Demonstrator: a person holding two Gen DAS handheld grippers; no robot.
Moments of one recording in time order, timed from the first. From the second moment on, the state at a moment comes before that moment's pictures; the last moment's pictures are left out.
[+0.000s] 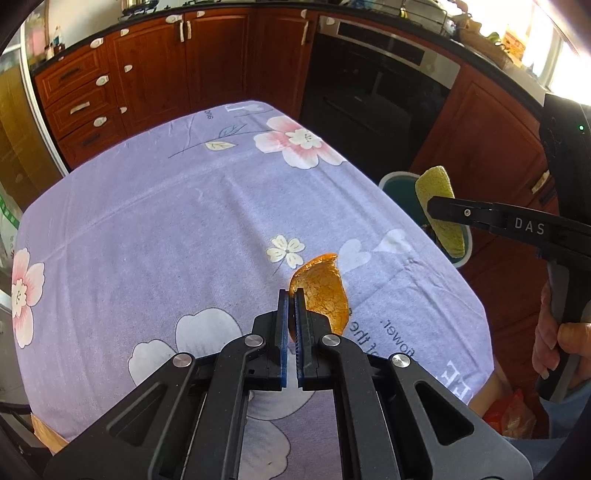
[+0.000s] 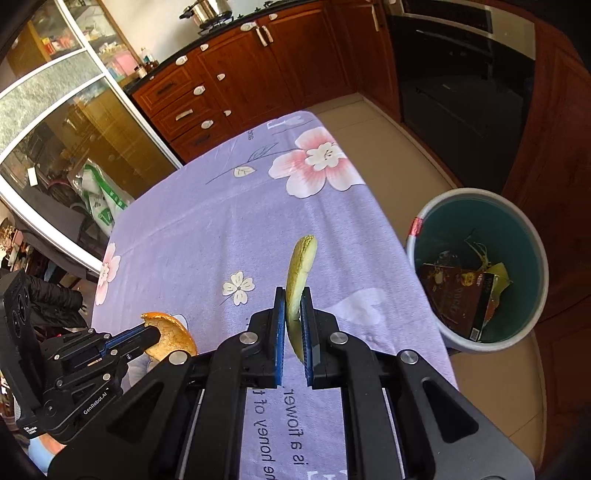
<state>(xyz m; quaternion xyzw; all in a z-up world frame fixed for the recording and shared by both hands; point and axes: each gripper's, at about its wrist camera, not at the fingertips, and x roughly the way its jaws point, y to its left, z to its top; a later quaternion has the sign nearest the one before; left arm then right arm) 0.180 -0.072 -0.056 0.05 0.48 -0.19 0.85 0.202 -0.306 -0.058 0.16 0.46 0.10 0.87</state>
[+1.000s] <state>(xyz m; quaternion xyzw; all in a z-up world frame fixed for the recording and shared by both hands) 0.217 -0.288 -0.040 0.18 0.46 -0.30 0.82 0.146 -0.497 -0.078 0.27 0.42 -0.02 0.87</state>
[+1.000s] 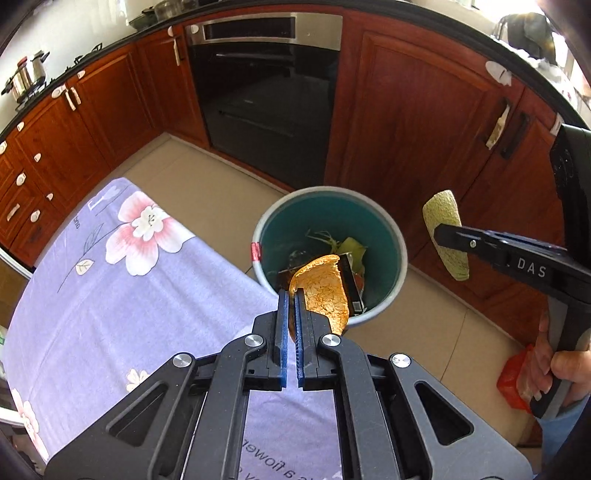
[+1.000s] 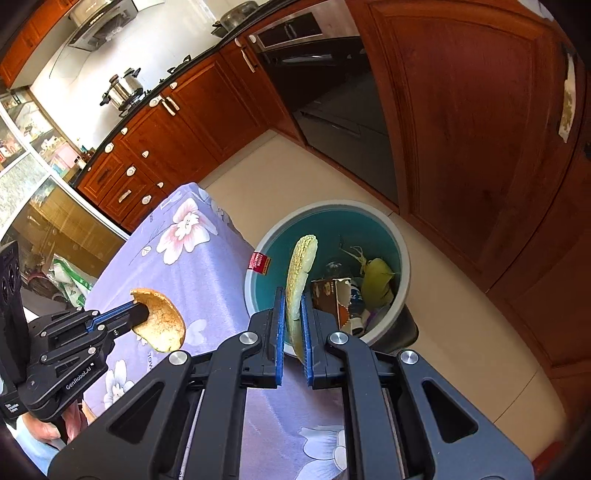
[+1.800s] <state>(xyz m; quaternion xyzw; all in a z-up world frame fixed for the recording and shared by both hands) 0.269 -0.363 -0.105 0.18 0.52 -0.30 0.78 0.194 -0.509 -0.110 0.27 0.46 -0.02 0.85</state>
